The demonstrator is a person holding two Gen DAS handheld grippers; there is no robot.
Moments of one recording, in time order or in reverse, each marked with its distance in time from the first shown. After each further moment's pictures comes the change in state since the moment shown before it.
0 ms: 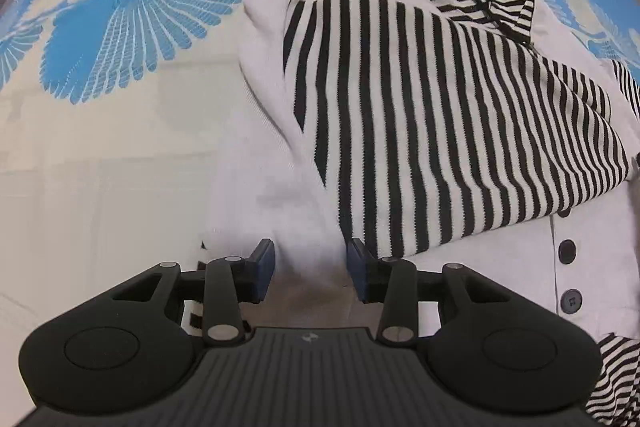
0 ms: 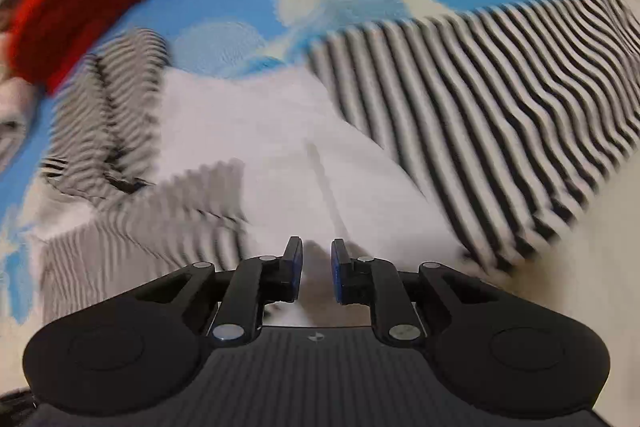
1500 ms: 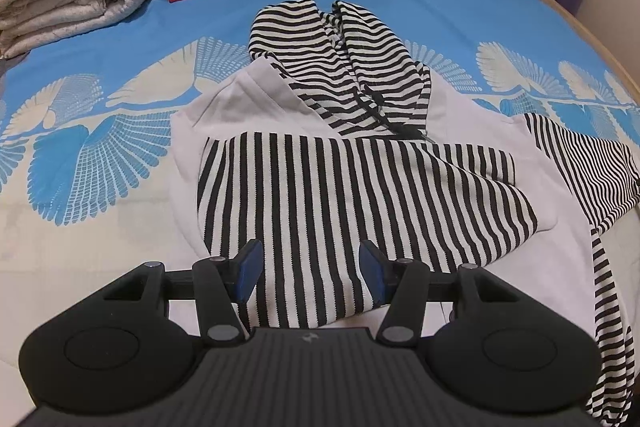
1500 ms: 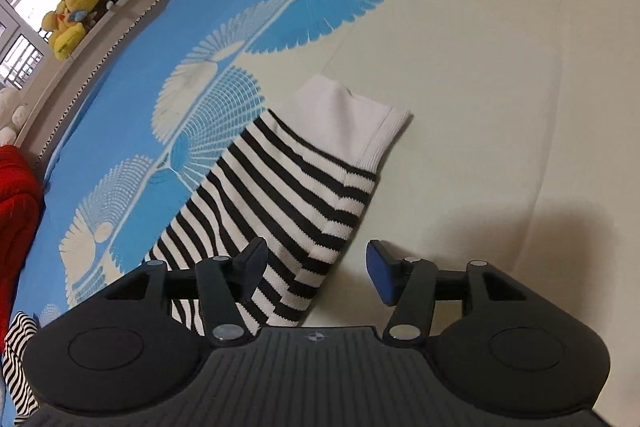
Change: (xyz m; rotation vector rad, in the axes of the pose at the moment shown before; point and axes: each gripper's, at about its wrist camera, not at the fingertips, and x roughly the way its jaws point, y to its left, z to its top) left arm -0.076 -0.064 0.016 0.101 -0.265 -0.074; right arm -0.039 -0.280 0.065 0.500 -0.350 -0.105
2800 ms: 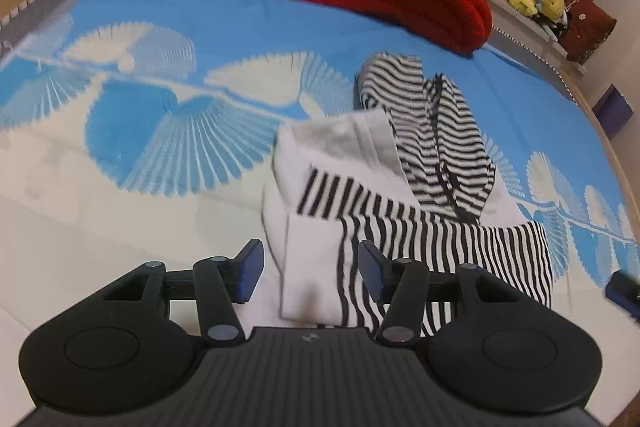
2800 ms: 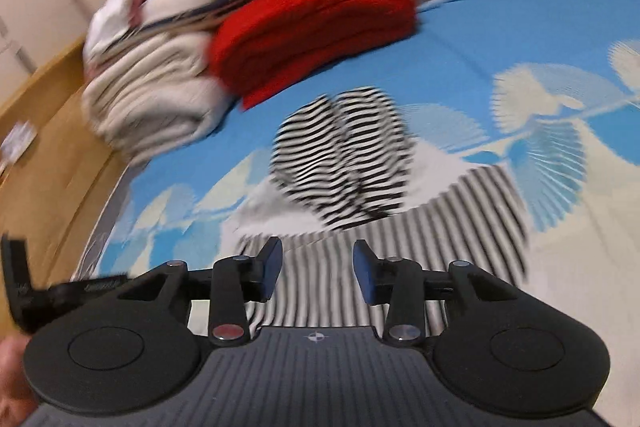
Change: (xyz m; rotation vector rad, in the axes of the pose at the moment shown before) left arm -0.021 0.114 0.010 -0.377 -0.027 -0.036; right arm -0.193 0.281 -0.234 -0.669 0.211 0.587
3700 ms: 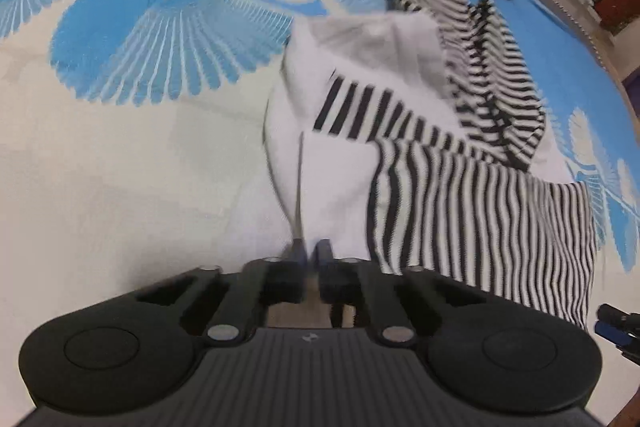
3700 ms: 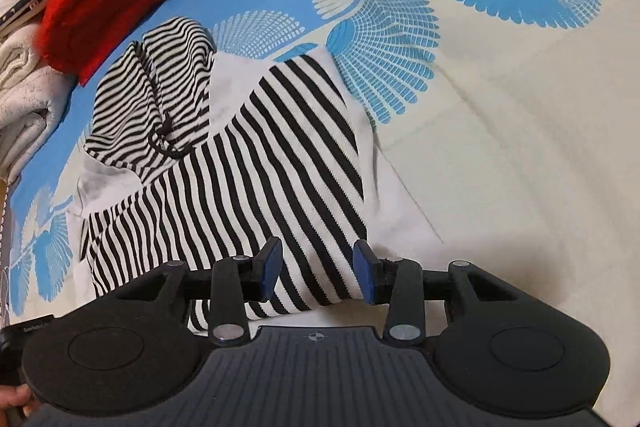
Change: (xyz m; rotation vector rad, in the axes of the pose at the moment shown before) left arm 0.077 0.007 -0.025 -0.034 0.158 0.028; right arm 0.057 -0.101 -0.025 0.255 0.229 -0.310
